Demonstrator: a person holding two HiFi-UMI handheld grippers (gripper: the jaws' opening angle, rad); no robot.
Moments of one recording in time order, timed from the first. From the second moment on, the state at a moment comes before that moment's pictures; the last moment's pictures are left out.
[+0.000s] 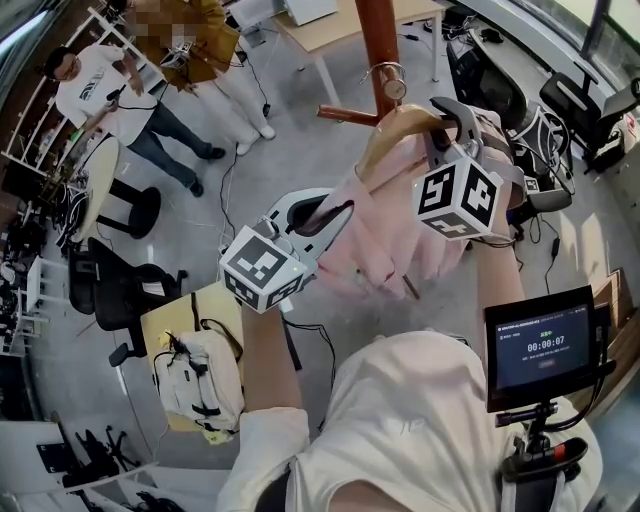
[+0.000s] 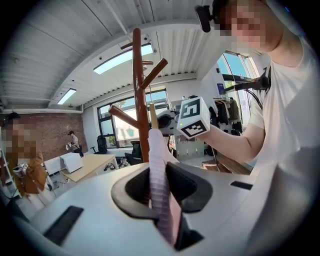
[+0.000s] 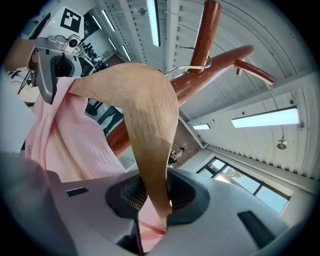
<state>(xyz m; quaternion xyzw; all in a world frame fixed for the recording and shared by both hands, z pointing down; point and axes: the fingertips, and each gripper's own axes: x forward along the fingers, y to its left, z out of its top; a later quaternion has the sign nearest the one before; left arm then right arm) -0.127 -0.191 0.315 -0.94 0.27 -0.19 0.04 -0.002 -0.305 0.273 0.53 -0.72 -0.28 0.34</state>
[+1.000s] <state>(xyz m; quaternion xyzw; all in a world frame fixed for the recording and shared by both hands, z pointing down) -0.135 -0.208 0.327 -0.93 0.31 -0.19 0.09 -0.007 -0.306 0.286 0.49 -0.78 -0.29 0.28</state>
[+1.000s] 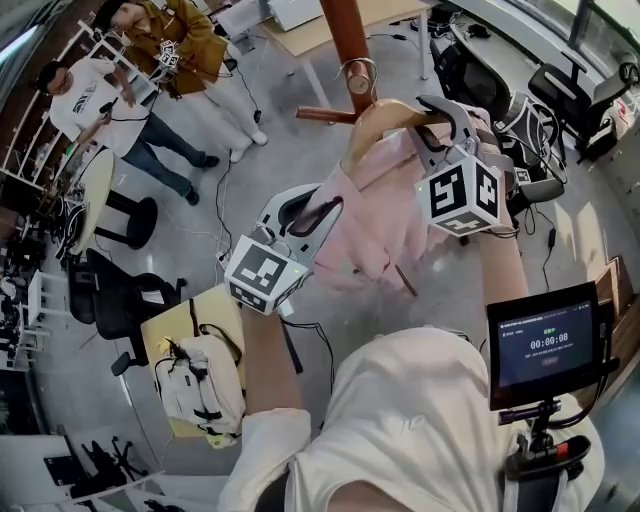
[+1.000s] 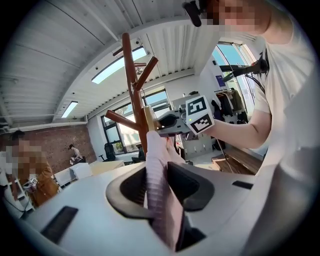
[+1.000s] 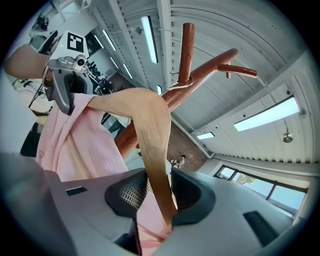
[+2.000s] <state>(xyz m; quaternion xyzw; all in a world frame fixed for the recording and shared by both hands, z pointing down) -0.164 -0.169 0.247 -0.91 0.39 -0.04 0.13 0.004 -0.250 0.261 0.40 -0.89 -0.22 0.08</state>
